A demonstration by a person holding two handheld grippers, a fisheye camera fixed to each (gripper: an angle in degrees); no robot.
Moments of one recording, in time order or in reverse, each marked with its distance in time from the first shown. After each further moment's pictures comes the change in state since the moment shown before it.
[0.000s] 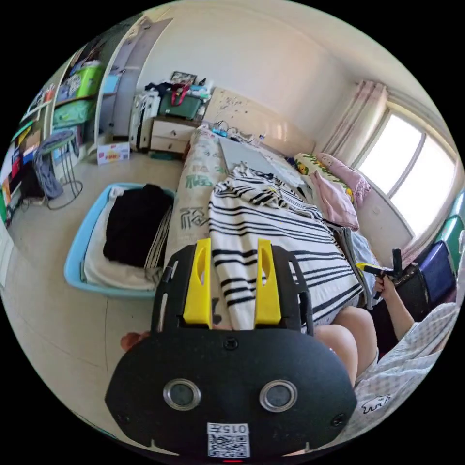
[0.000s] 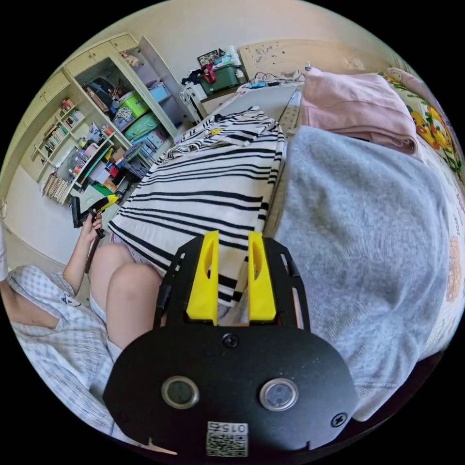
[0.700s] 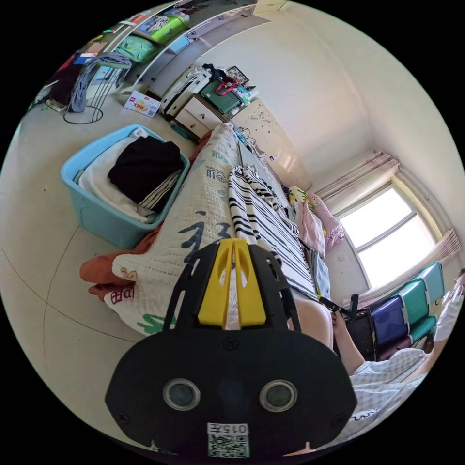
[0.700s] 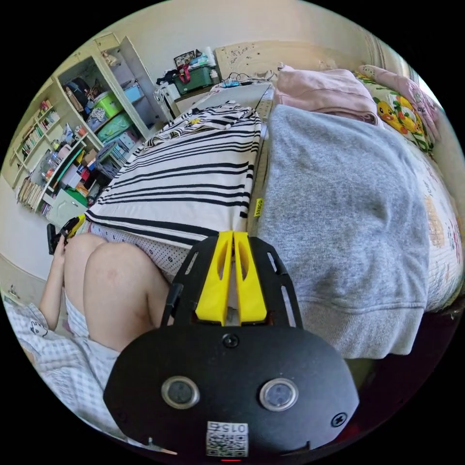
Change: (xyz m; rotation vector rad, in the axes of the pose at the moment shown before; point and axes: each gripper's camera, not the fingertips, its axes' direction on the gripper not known) left arm -0.069 0.037 -0.104 0.107 0.194 -0.256; right arm -0.062 0.109 -0.057 0.025 0.209 0.019
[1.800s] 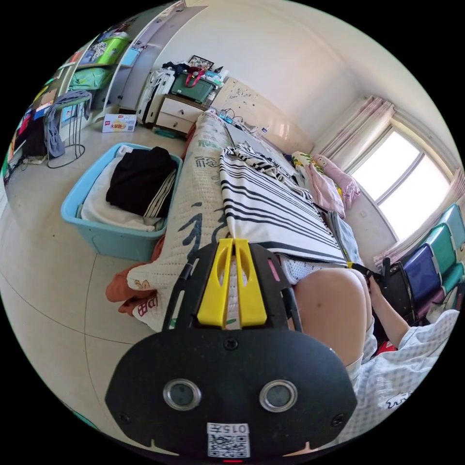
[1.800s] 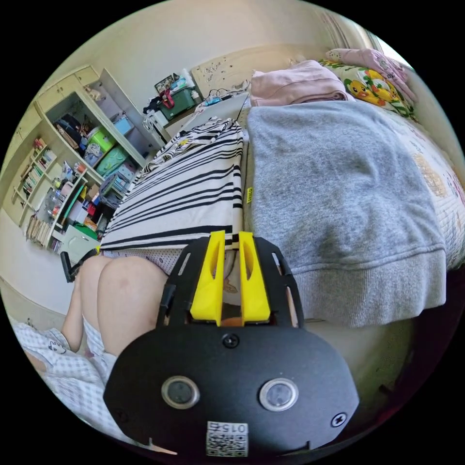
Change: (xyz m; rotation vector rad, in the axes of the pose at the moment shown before) left arm 0.038 0.036 0.034 -0.116 -0.154 0.260; right arm 0.024 0.055 0.014 0.148 -0.169 0.253
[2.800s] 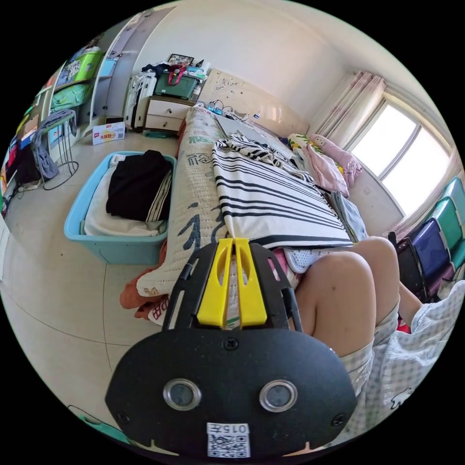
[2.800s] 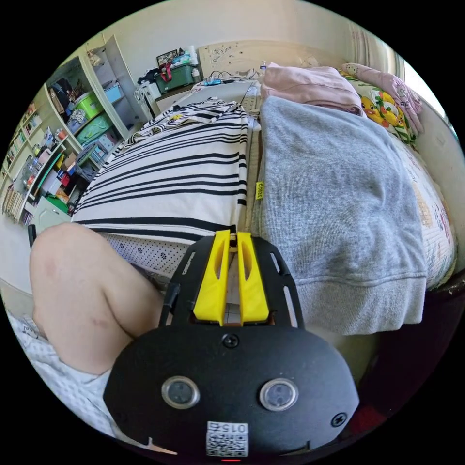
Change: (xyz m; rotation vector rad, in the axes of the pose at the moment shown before) left arm 0.043 0.026 0.063 -0.111 -0.045 0.113; right arm -0.026 -0.097 0.162 -0.150 0.227 -0.213
